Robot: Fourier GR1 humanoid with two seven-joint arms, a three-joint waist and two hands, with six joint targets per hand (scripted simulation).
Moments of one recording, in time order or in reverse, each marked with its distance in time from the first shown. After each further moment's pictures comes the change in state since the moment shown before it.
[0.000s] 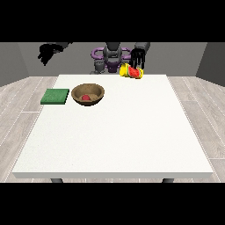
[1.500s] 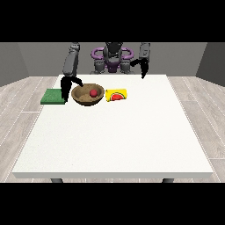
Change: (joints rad) left arm 0.470 -0.058 0.141 -0.496 1.109 -0.178 -0.541; right arm -0.178 0.126 0.039 0.383 0.097 -0.098 -0.376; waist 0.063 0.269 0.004
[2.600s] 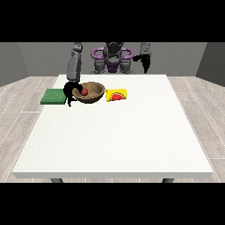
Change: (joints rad) left arm 0.028 0.013 -0.007 -0.191 -0.048 -0.035 0.069; right arm -0.052 0.038 -0.067 0.236 -0.050 -0.025 -0.201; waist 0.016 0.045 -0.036
